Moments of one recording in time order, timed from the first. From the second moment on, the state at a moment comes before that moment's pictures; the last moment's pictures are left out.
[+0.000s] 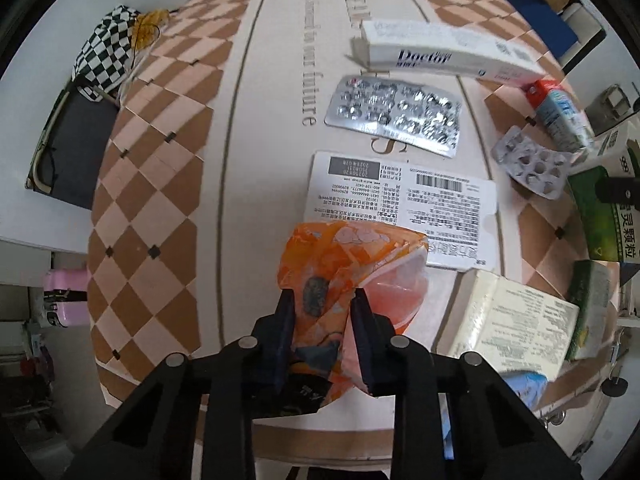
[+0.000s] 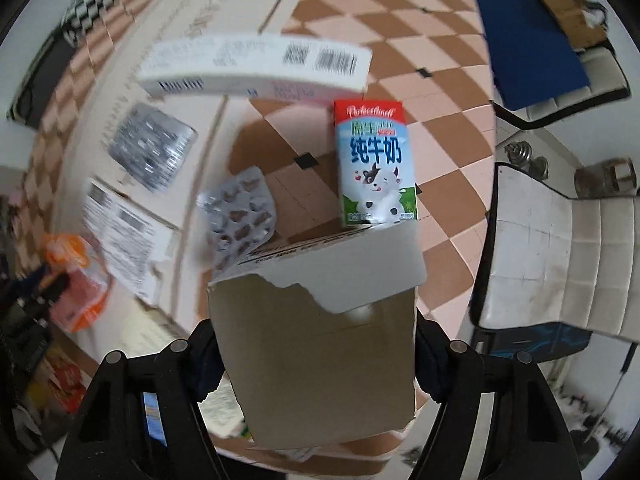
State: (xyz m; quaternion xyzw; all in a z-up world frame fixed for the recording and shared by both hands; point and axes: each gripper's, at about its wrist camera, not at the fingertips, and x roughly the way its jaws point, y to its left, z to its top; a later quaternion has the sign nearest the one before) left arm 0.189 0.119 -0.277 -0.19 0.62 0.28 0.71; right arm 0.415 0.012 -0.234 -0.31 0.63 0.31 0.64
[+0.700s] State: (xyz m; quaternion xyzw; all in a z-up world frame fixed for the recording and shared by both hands) left arm 0.026 0.033 -0.244 -0.21 0.56 0.20 0.77; right arm 0.139 -0.169 -0.187 -0.06 0.66 0.23 0.71
